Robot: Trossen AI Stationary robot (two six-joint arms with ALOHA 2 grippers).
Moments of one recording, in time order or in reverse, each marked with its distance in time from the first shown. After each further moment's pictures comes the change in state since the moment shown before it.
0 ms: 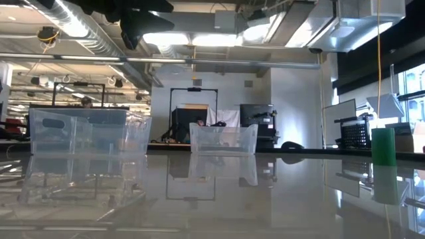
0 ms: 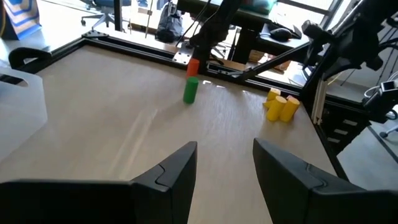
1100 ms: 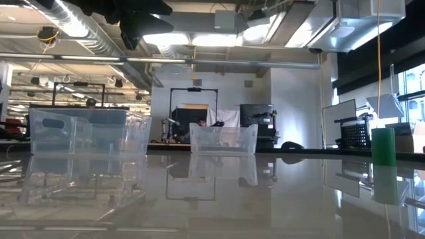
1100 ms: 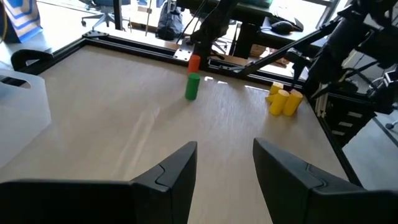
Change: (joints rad) left arm 0.000 -0.001 0.000 -0.017 0.000 0.030; right arm 0.076 0.000 -0.357 0.427 0.073 0.399
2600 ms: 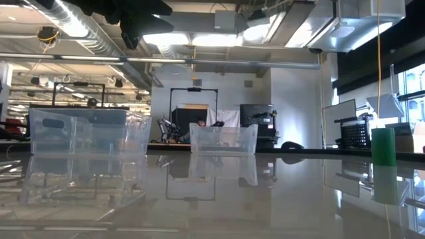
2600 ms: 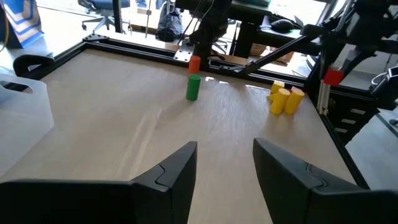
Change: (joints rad) left arm 0.000 0.000 0.000 0.000 -0.001 0.027; right arm -0.101 -0.137 0.161 -0.067 0.221 -0.315
